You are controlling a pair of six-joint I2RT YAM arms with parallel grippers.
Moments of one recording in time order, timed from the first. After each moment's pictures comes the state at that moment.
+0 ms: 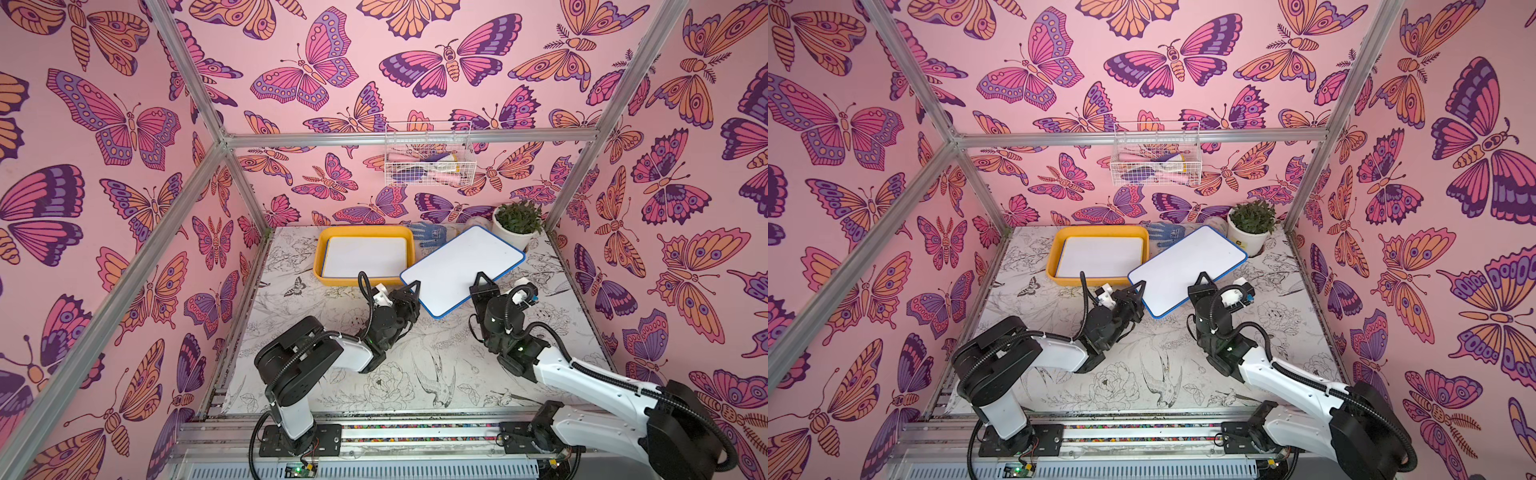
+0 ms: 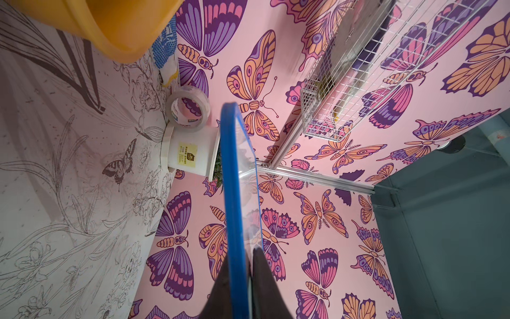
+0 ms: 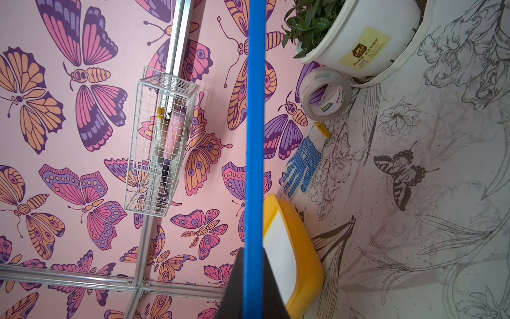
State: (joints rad) left arm -0.81 1.75 0.62 1.21 -0.26 -1.80; right arm 0.74 1.13 0.56 0.45 0.77 1.34
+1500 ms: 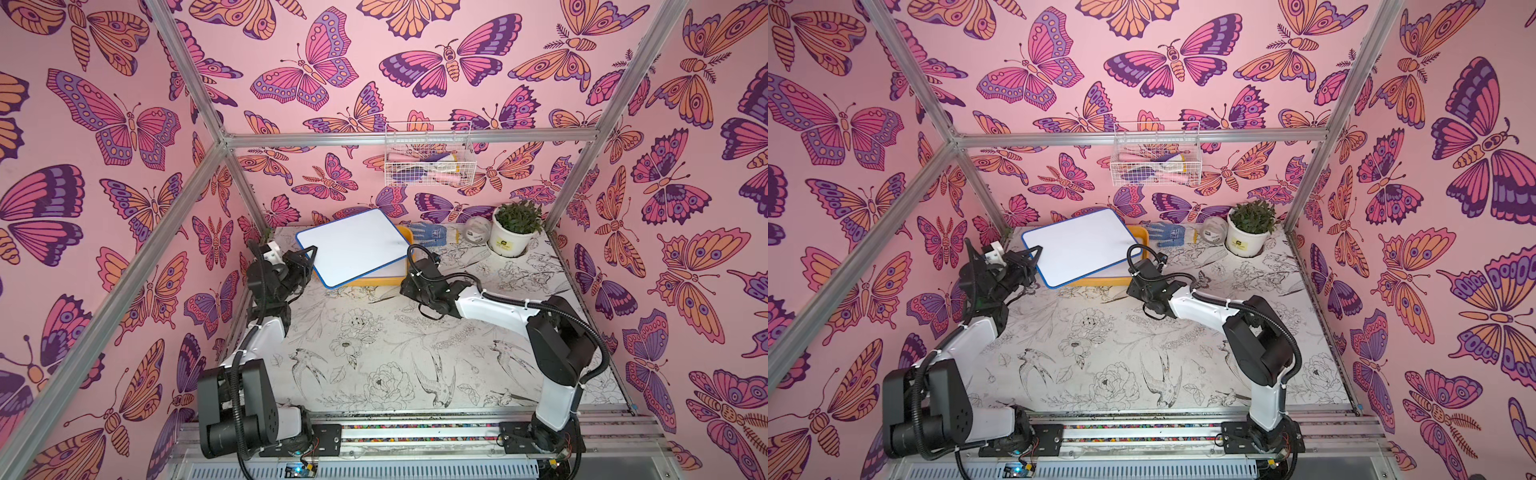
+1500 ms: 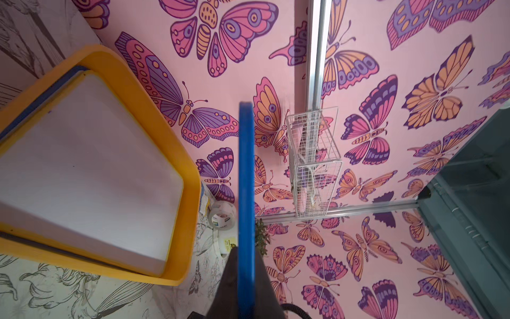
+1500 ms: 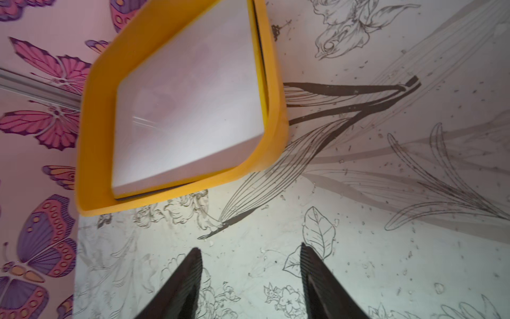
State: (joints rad) left arm 0.20 1.36 0.78 0.53 0.68 -1.27; right arm 0.76 1.88 1.31 -0.21 0.23 1.01
